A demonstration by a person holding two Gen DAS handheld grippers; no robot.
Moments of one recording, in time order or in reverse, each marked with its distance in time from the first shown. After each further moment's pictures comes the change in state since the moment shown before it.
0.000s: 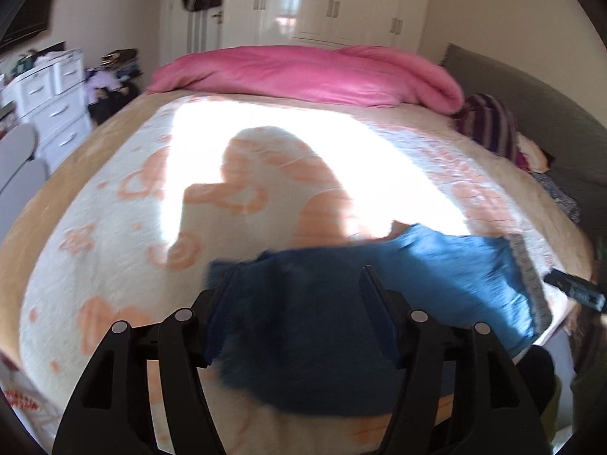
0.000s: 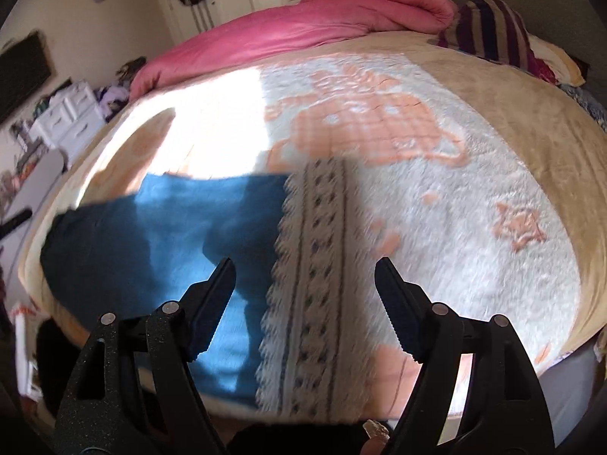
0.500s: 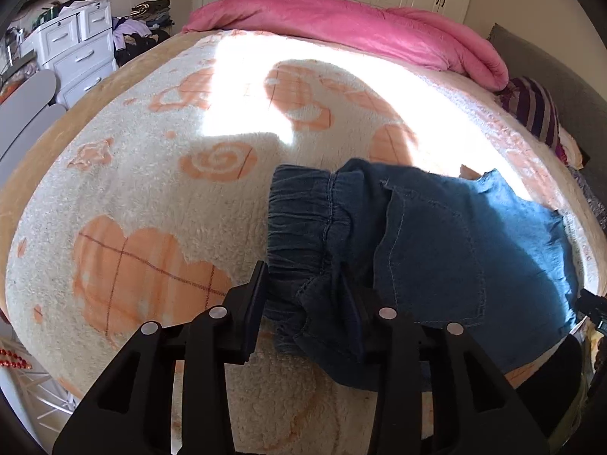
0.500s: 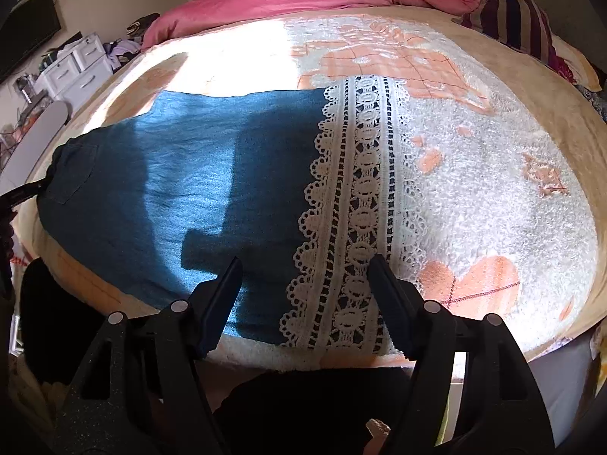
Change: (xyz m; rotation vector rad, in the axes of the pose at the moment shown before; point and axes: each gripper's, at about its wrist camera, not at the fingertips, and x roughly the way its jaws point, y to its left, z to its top) left arm 0.044 0.063 -0.057 -0.106 0.161 0.124; right arm 0.014 0.029 -0.058 -0.121 0.134 -0.013
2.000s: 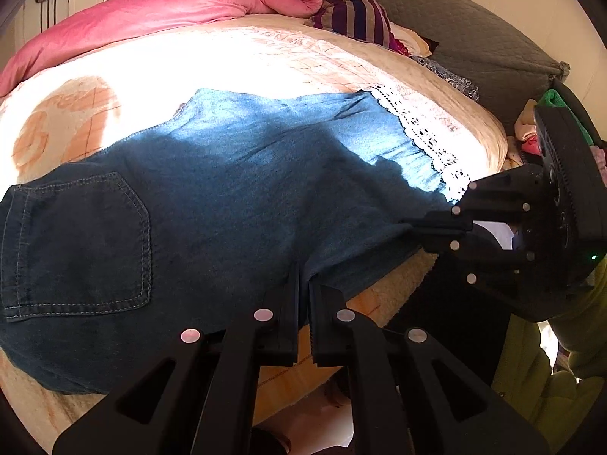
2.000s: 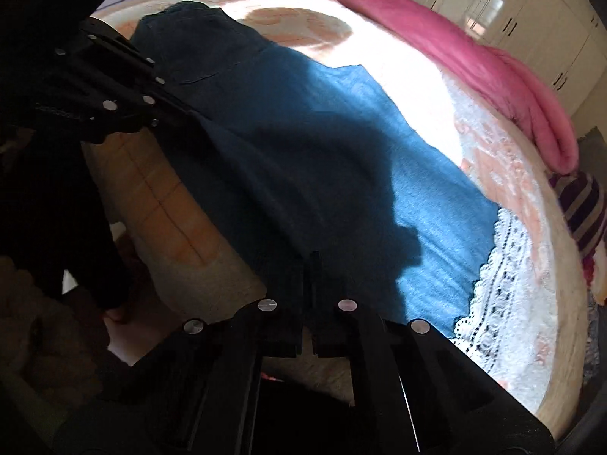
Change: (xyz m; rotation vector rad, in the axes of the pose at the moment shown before) left arm 0.002 -0.184 -0.045 0.463 0.129 -0.481; right arm 0.011 0.139 -0.017 -0.660 0.028 0.006
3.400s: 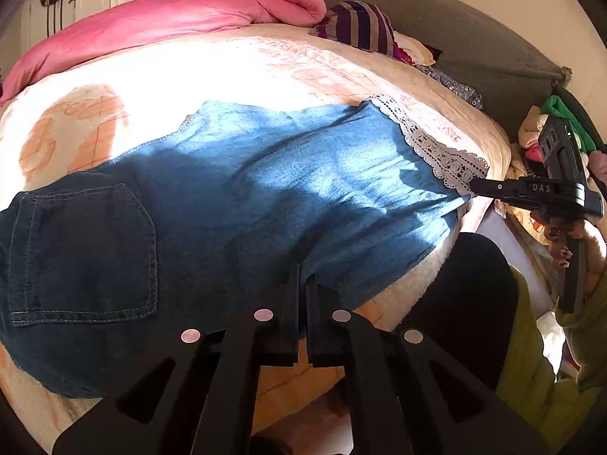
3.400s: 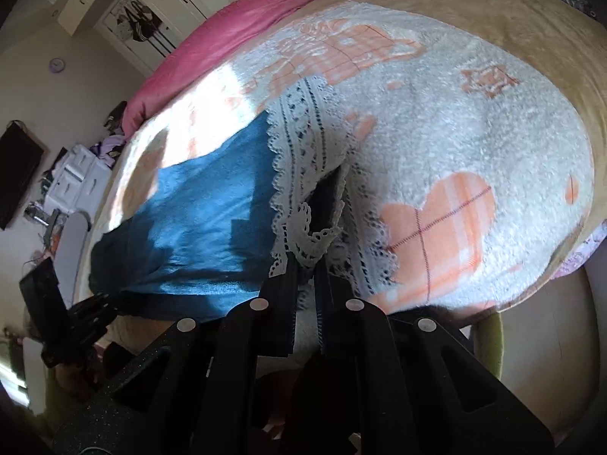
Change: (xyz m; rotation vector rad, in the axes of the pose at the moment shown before) left arm -0.002 -0.001 0.004 -0.011 -0.033 0.012; right arm -0.044 -0.134 -0.115 1.086 -0.114 0.113
